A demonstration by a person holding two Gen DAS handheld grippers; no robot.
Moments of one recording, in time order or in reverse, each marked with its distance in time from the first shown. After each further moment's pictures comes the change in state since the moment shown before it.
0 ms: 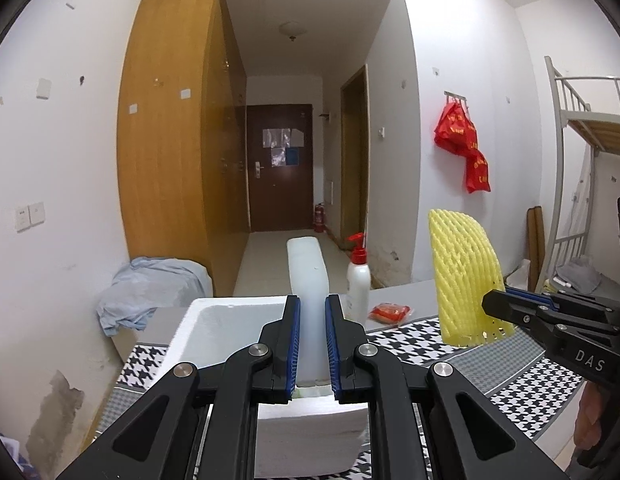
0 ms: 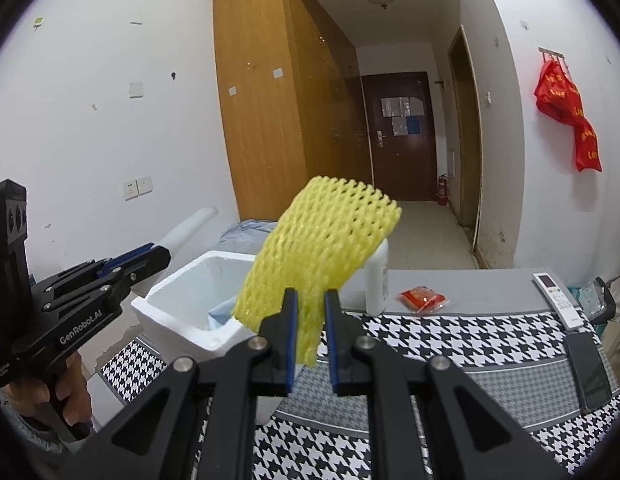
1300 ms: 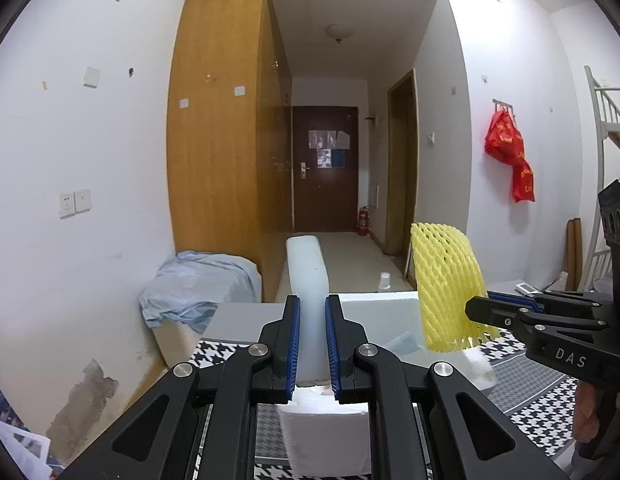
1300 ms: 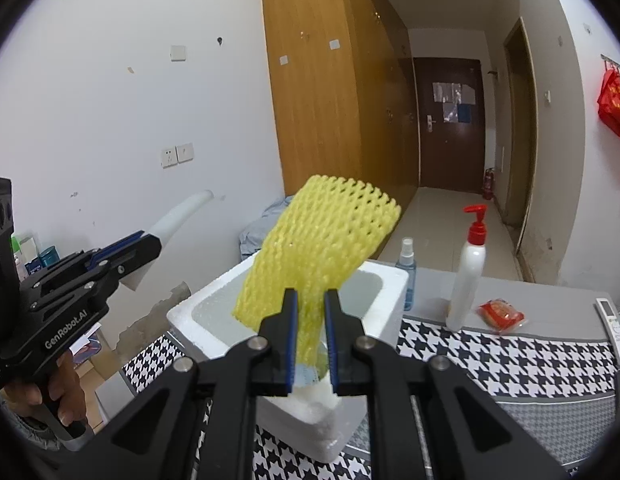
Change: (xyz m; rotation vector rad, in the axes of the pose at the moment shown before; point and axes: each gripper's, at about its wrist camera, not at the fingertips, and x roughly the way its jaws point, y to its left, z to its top) left arm -0.003 0.076 -0.005 -0.048 -0.011 0.157; right arm 0.080 0.071 0.014 -0.086 0.101 0.143
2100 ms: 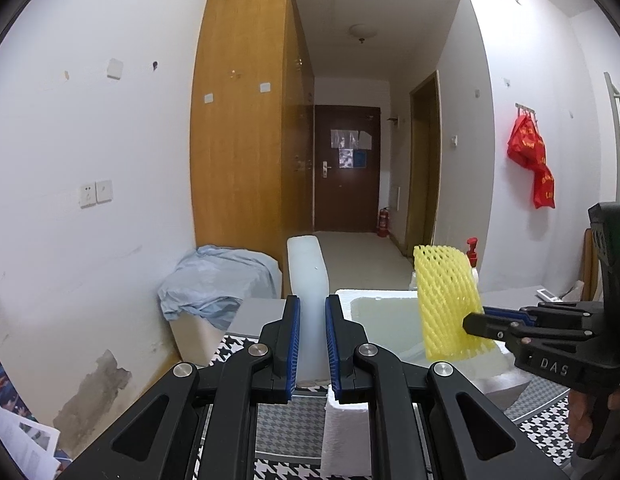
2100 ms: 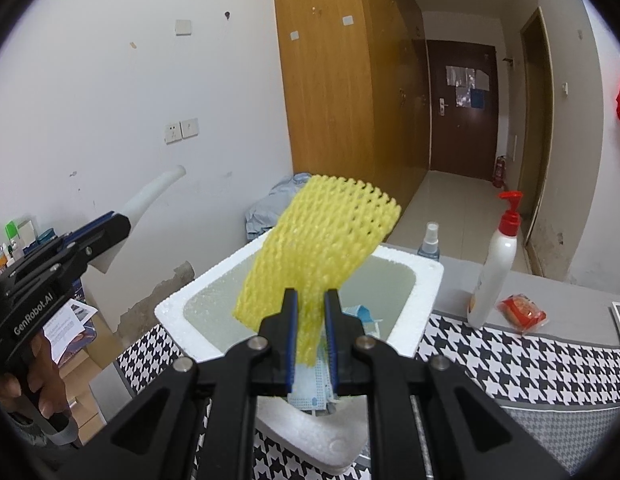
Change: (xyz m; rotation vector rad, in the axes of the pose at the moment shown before) left arm 0.001 0.022 -0.004 -0.036 0.005 0.070; right arm 0.039 0.009 0.000 -0.031 0.085 0.027
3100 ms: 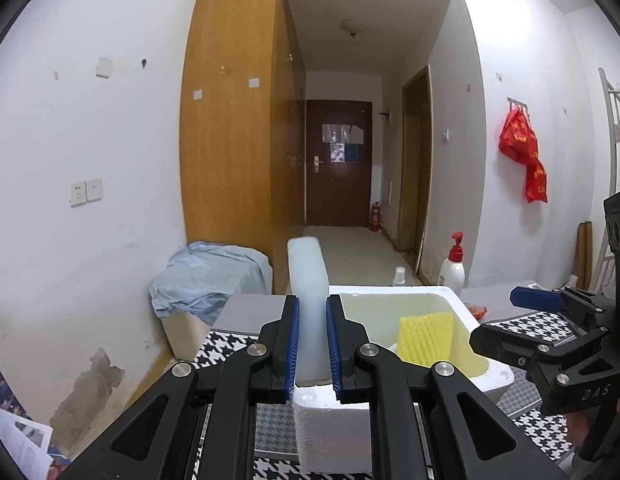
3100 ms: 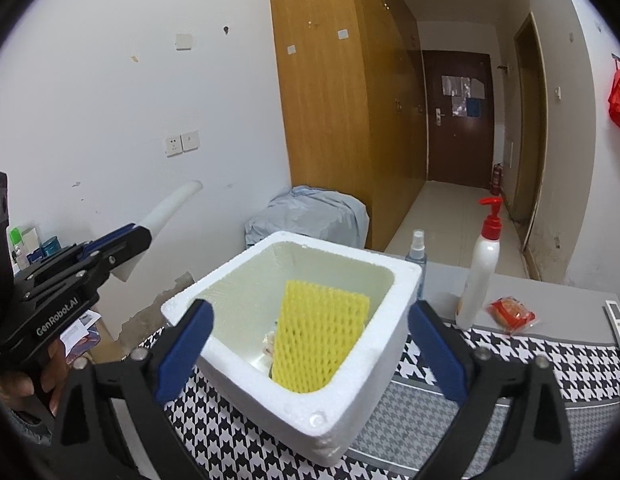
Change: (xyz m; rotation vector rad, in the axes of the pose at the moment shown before) left arm 0.004 -0.016 0.000 0.011 0.021 -0.035; right arm -0.025 -0.006 -0.005 0.013 -0.058 -0.002
